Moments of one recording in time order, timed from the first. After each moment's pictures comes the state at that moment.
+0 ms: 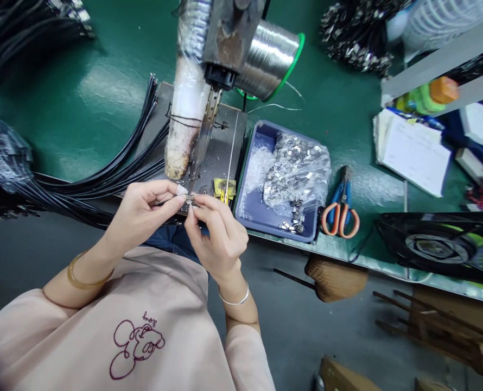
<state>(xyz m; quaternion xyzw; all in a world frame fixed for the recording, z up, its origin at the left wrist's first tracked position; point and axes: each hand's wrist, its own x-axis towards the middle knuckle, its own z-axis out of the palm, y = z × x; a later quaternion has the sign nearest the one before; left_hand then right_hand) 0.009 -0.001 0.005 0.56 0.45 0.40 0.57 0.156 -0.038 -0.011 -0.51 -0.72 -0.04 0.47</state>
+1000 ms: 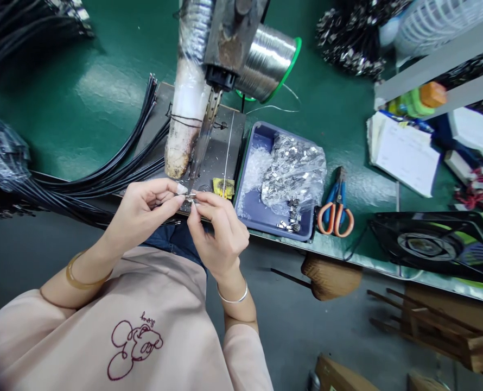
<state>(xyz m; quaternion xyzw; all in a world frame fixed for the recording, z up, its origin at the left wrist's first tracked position) 0.009 -0.001 0.005 0.56 0.44 0.41 0.58 0.156 -0.036 -0.011 -0.52 -0.70 -0.04 0.49</state>
